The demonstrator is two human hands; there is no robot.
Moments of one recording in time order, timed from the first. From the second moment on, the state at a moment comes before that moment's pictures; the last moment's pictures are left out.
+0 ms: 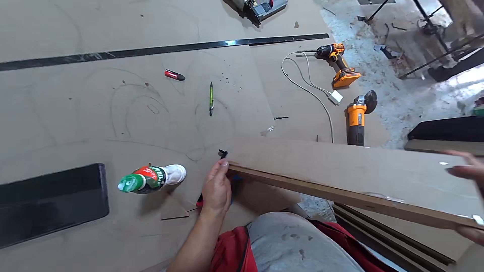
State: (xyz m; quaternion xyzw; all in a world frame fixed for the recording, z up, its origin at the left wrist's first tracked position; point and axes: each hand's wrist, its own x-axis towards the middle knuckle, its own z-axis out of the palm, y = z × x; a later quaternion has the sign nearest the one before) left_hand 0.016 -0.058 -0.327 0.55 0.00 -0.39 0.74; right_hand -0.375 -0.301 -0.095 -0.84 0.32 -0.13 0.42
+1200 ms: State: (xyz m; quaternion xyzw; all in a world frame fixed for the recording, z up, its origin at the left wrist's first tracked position) left_hand -0.073 -0.169 -0.067 0.67 -0.66 0.02 0.34; right_hand -0.198 -0.334 -0.159 -0.81 0.10 -0.38 0.42
